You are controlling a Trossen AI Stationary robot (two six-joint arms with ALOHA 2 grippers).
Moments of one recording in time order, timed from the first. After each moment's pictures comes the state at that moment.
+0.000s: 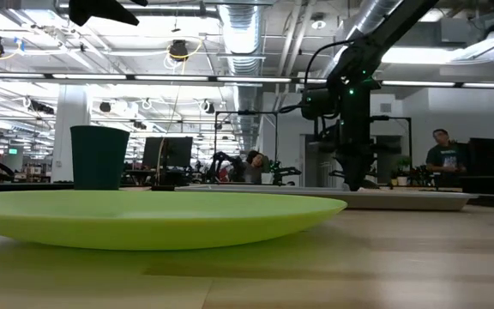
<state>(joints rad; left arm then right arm) -0.13 0.77 0.98 -0.71 -0.61 -0.52 -0.58 1.81 1.14 -0.79 0.10 0.74</state>
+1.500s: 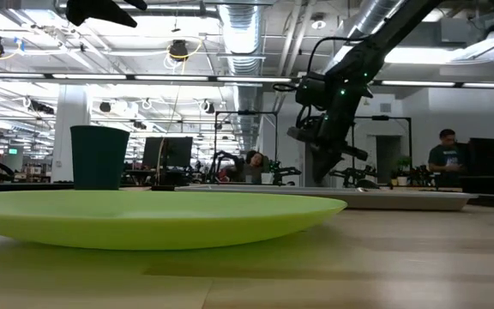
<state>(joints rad) -0.13 0.77 0.98 -0.73 -0.67 -0.53 -0.64 1.81 1.14 -0.43 0.02 0.58</state>
